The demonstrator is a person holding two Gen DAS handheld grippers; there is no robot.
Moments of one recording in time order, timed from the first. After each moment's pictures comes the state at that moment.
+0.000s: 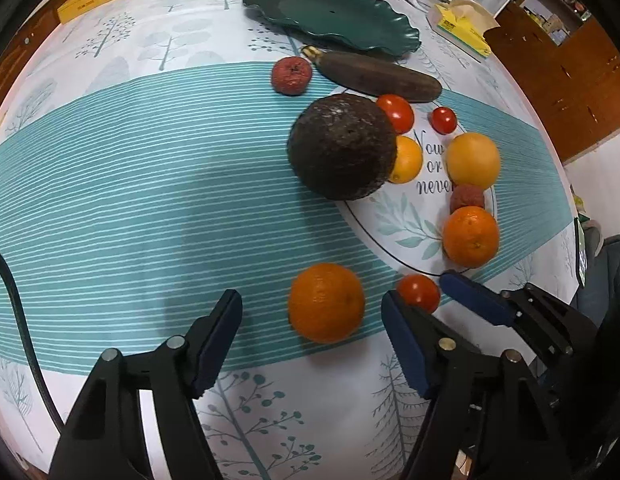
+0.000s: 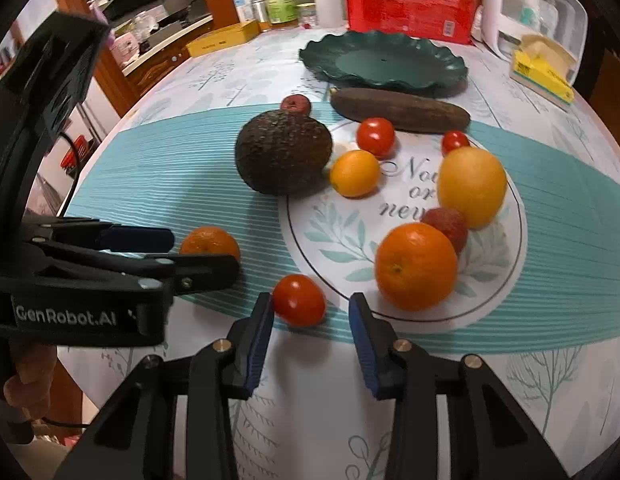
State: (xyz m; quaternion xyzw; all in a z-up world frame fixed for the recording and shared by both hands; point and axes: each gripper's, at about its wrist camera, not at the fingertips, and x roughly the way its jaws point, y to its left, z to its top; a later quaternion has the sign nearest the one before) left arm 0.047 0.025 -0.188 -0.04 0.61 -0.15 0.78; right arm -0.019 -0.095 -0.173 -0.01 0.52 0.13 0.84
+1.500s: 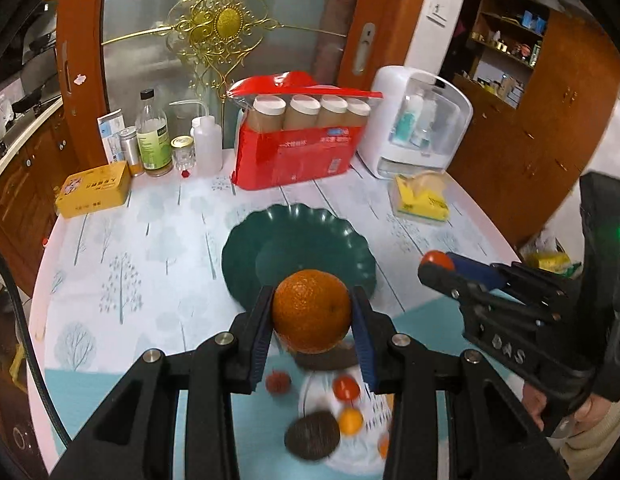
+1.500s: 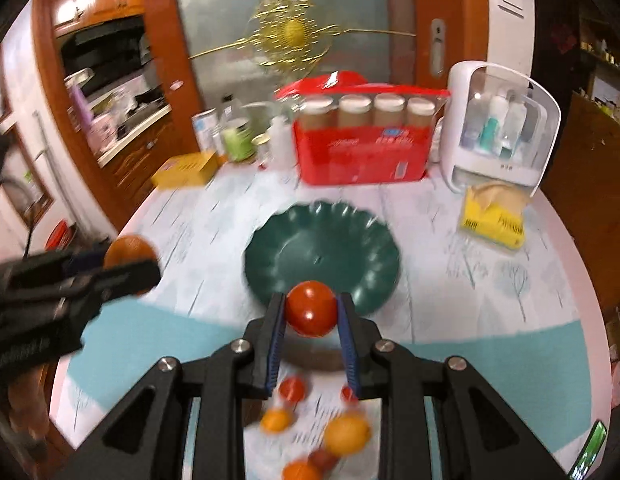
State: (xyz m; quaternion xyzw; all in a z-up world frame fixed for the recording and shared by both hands) left arm 0.181 0.006 0.005 -0.02 0.42 -0.18 0.89; right arm 0.157 -0.153 -0.005 0.01 0.42 0.07 0.91
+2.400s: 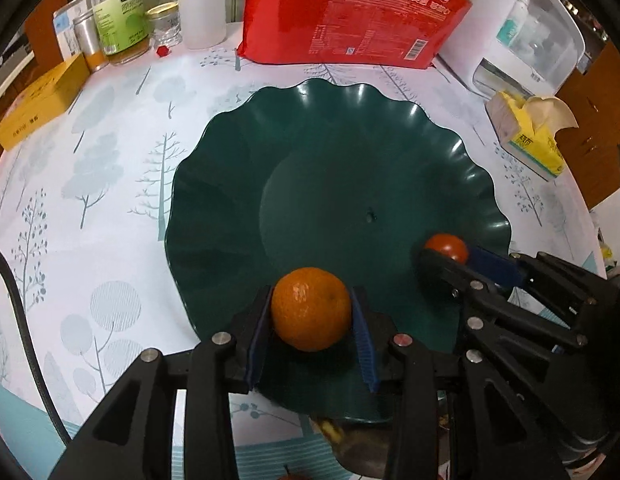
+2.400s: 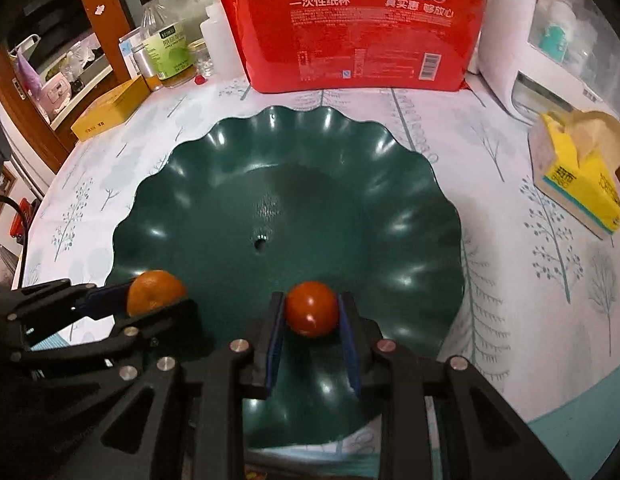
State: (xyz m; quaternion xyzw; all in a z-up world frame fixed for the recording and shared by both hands) left arm 0.313 -0.037 -0.198 -0.01 0.56 -0.12 0.82; right arm 0.282 -0.155 -0.180 0.00 0.53 0.06 0.85
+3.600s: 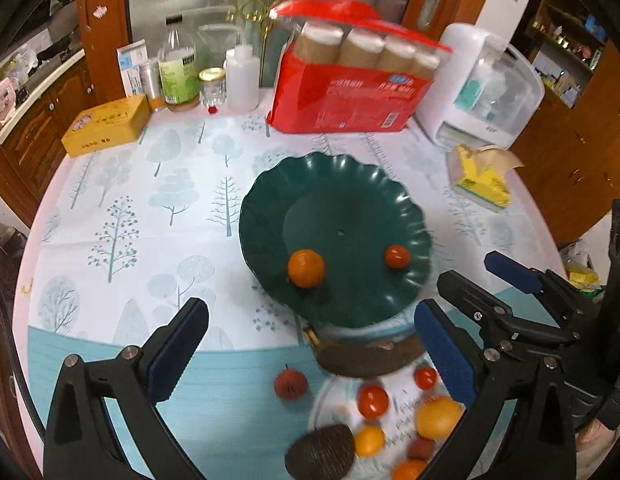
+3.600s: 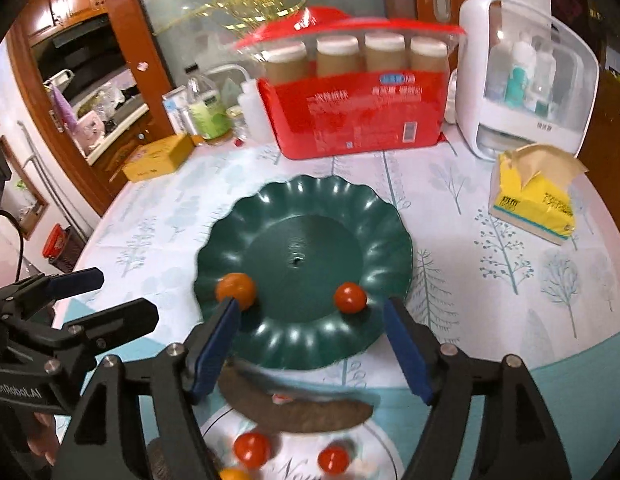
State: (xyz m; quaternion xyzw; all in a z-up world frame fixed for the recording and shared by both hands) left arm 0.214 -0.003 -0.058 -0.04 0.50 -0.10 0.86; right arm 0.204 -0.176 -0.076 0.04 0.45 0.10 0.89
